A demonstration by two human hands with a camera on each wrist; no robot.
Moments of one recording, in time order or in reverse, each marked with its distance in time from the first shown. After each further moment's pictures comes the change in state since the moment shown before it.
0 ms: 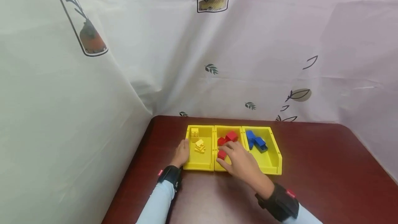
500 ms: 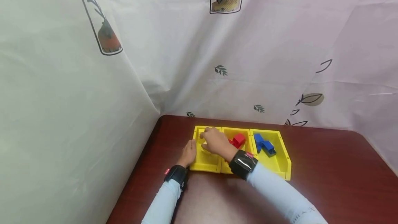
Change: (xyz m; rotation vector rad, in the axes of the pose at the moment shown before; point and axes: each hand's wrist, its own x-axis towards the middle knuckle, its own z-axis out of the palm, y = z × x) left_hand -0.001 0.001 -0.003 -0.002 -0.042 -0.003; right_hand 0.109 -0.034 0.045 -0.062 -0.257 -0.098
